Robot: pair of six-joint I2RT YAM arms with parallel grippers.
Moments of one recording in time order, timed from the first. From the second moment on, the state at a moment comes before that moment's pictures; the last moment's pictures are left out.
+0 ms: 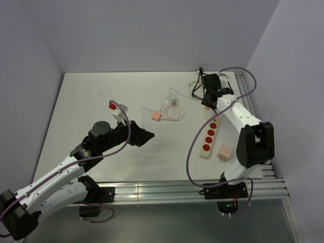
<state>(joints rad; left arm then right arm) -0.73 0.81 0.61 0.05 0.23 -0.65 0.21 1.64 1.31 -0.60 0.40 0.56</state>
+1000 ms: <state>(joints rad) -0.73 0.87 0.61 0.12 0.30 -0.68 0.18 1.48 0.97 -0.50 0.46 0.72</state>
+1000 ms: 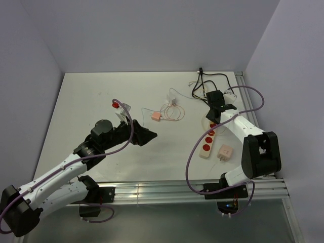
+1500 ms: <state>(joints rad) -0.73 0.88 0.60 0.15 0.32 -0.70 0.22 1.42 0.91 -0.50 0.50 0.67</state>
